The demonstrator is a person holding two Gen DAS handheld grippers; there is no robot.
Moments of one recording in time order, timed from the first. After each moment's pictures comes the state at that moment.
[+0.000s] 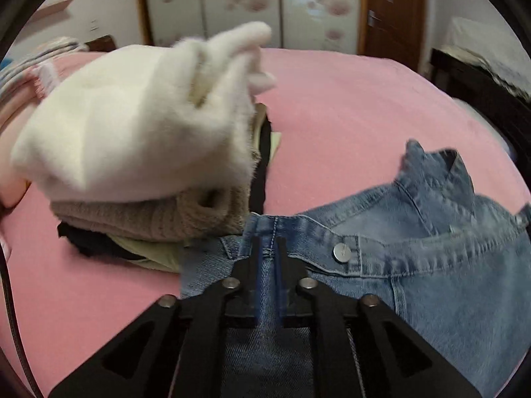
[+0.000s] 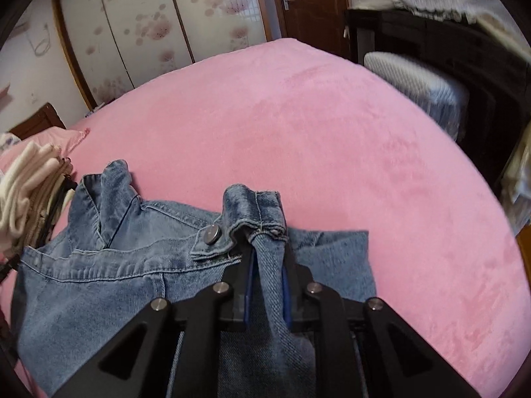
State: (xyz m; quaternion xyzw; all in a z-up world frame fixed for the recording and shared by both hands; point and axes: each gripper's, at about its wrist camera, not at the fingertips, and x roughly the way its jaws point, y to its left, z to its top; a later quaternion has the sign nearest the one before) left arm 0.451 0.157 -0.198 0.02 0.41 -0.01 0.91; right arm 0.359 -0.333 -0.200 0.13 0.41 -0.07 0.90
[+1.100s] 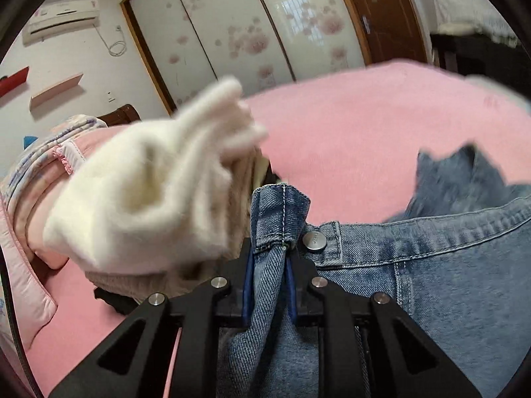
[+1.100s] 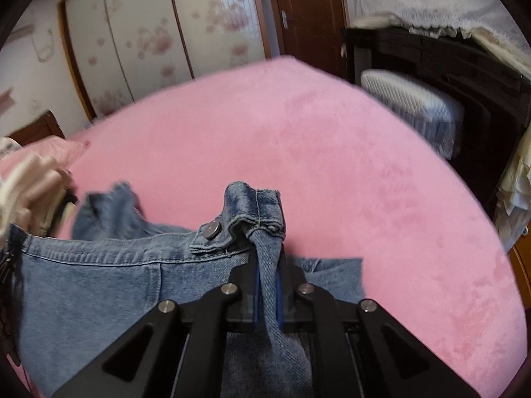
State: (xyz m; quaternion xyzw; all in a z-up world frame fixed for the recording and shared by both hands) left arm 0.473 0.076 -0.215 0.16 0.33 0.07 0.93; right arm 0.369 -0.325 -0.192 0.11 0.39 -0.09 0.91
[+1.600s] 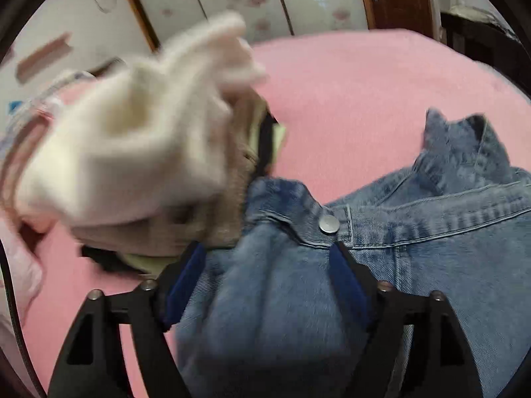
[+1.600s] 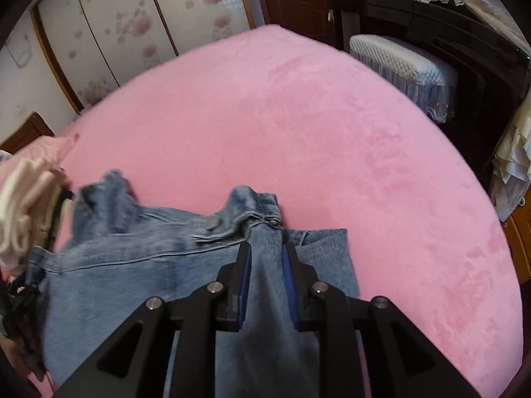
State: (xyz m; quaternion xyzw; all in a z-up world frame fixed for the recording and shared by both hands) left arm 0.463 0.097 -0.211 0.12 0.40 0.07 0.91; right arm 0.355 -0.337 -0.168 0.16 0.43 -0.09 0.89
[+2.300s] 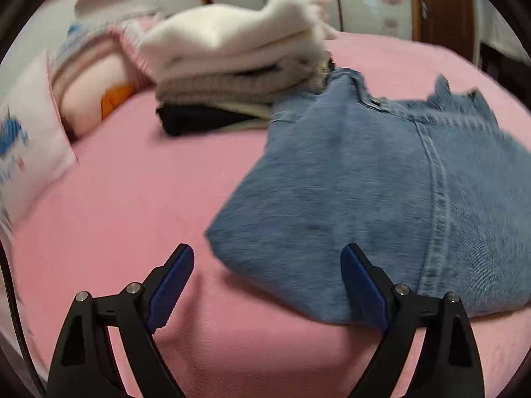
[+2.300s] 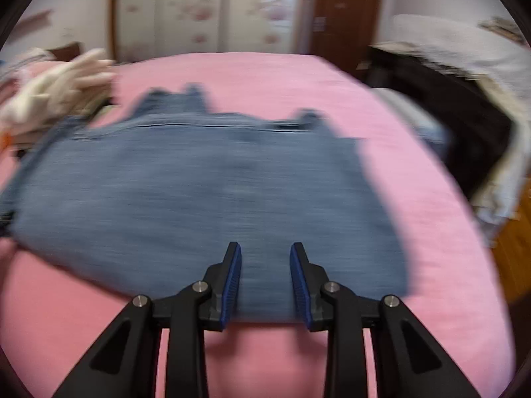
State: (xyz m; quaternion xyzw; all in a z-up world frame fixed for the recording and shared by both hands) left arm 0.296 0.166 -0.255 0.01 0.43 0.15 0.89; right arm 0.213 -0.238 -0.208 -0.03 0.39 -0.11 0.91
